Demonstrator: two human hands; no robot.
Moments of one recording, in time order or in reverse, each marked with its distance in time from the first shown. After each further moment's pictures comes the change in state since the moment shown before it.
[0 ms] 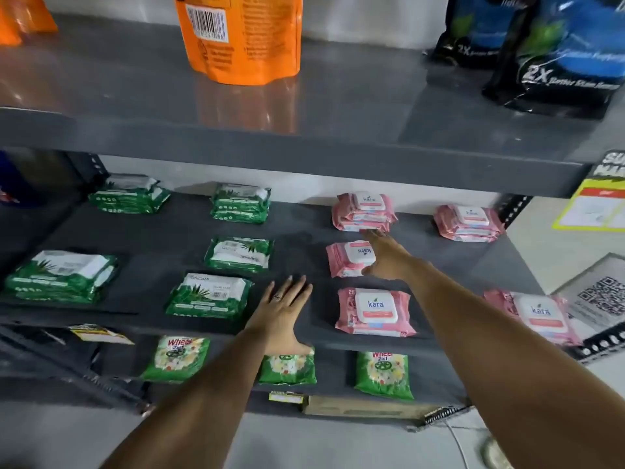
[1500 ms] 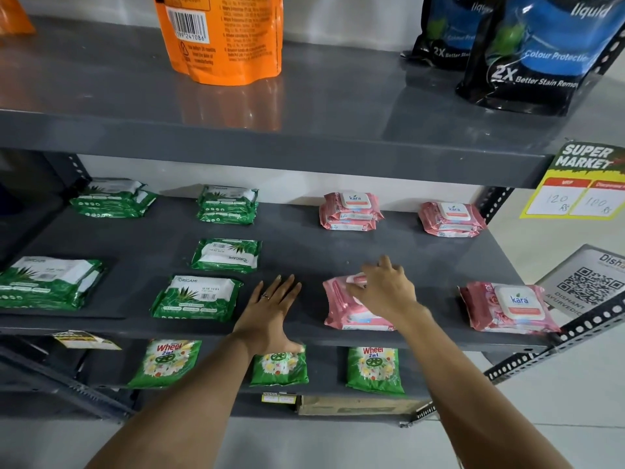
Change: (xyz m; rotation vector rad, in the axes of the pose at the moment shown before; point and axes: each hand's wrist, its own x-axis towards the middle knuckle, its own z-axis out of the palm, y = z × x) left_hand 0.000 0.000 0.007 0.016 0.083 -0.005; right_hand -0.094 -0.027 0.013 -0.057 0.101 0.196
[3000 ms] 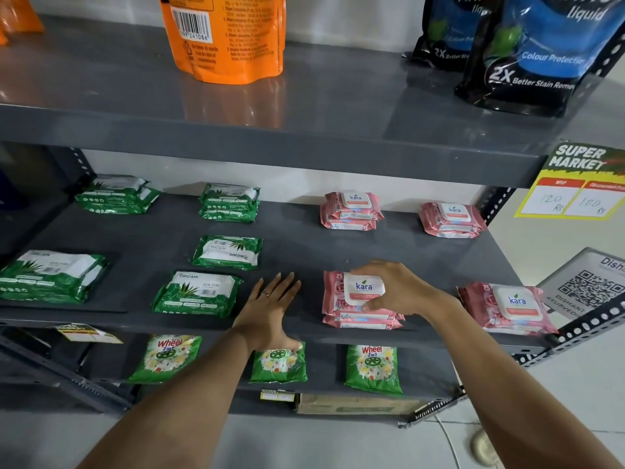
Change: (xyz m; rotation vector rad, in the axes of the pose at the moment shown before) left_hand 0.000 0.001 -0.003 -0.006 0.003 0.008; right_hand 0.007 0.039 -0.016 0.252 -0.205 -0.307
